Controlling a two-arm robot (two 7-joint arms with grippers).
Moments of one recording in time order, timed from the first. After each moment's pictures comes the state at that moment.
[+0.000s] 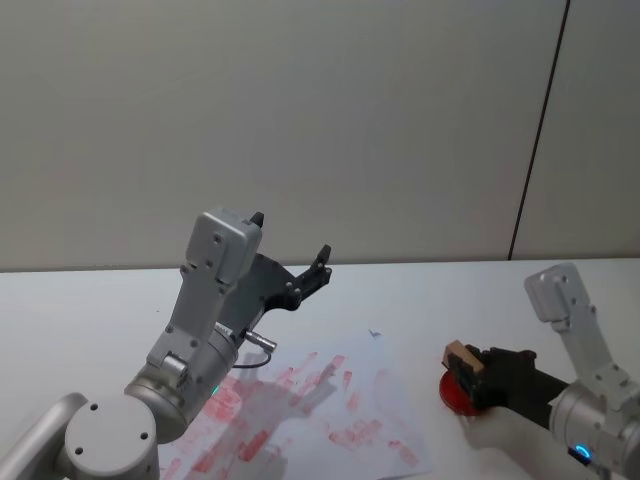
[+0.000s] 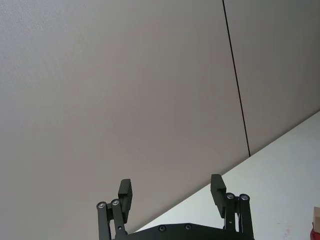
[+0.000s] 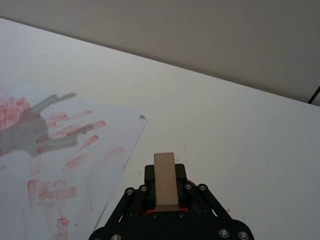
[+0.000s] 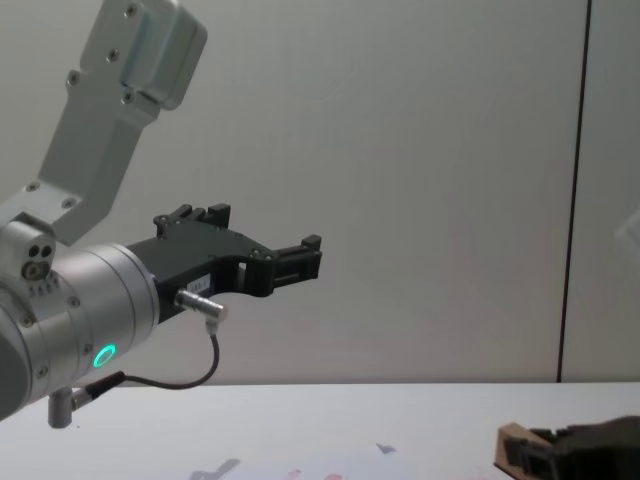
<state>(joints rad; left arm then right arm) -0.24 0.38 0.45 -1.63 -0.20 0.01 -0.01 0.15 0.31 -0.28 -1.52 0.22 0.37 0.34</state>
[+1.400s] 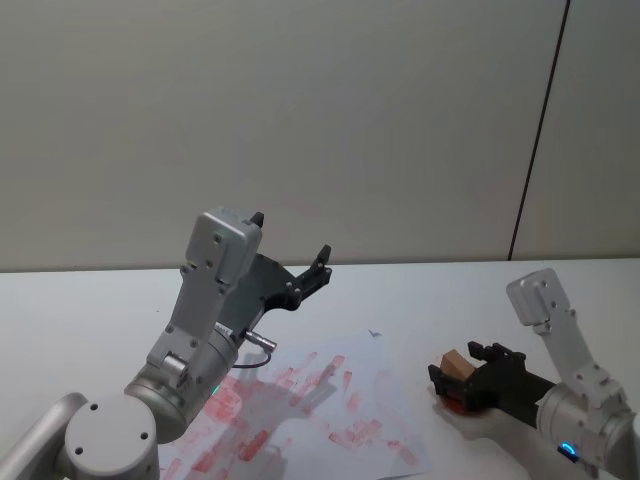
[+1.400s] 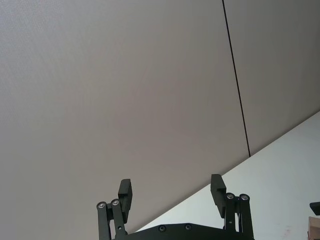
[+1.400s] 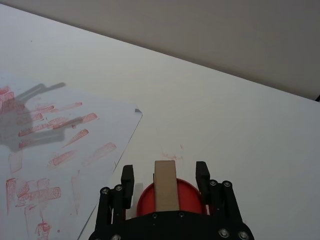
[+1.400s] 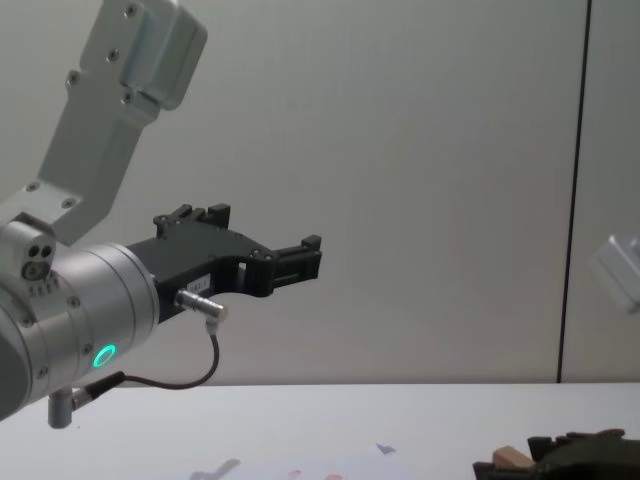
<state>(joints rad) -0.24 0.38 0.45 -1.63 -0.20 0.01 -0.01 0.19 0.28 -0.30 -1.42 0.16 0.34 0.36</state>
